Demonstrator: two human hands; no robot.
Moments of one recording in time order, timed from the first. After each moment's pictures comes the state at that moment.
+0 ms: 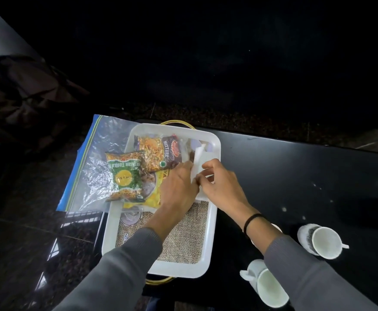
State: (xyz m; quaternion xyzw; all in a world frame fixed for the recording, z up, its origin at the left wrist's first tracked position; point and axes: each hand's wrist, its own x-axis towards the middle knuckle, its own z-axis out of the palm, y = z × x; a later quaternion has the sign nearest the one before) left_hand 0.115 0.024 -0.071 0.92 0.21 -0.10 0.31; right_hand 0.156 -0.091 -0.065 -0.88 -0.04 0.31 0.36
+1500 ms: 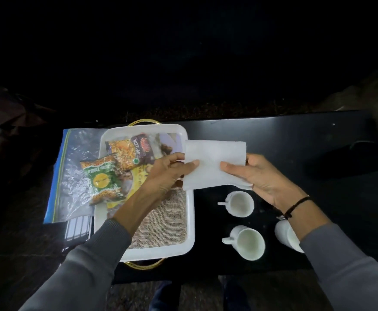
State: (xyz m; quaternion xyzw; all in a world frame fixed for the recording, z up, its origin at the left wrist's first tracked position) left_hand 0.115 0.003 -0.028 0.61 0.25 -0.24 0.71; right_hand 0.141 -0.231 -0.013 -0.63 0.17 0.35 0.68
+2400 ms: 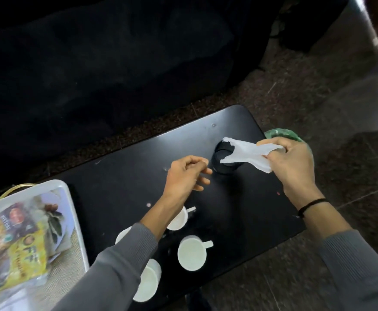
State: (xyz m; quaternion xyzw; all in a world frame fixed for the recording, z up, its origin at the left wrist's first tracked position) left_hand 0.178 -0.334 -0.017 0.70 0.12 -0.30 0.64; right_hand 0.140 -0.548 0.026 -0.80 0.38 -0.04 0.46
